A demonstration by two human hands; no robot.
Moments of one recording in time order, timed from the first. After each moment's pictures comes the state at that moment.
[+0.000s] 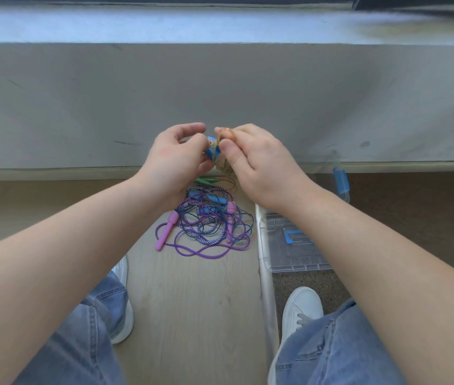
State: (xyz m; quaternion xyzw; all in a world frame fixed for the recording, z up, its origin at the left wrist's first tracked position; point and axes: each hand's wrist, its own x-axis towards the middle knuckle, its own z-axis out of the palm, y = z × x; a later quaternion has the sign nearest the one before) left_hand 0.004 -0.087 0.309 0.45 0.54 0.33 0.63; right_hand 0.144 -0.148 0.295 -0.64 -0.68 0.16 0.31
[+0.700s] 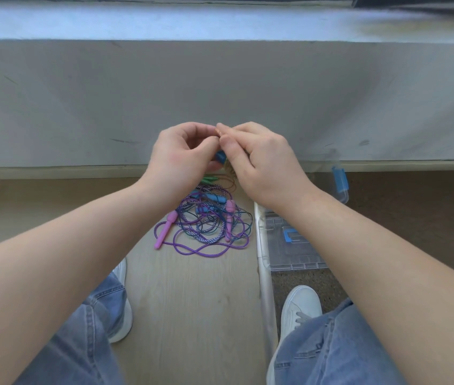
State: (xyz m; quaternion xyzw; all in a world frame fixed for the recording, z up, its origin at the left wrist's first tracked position) left_hand 0.006 -0.095 0.306 0.56 0.50 0.34 0.57; right_hand 0.140 -0.151 0.299 -0.65 -0.65 0.13 0.37
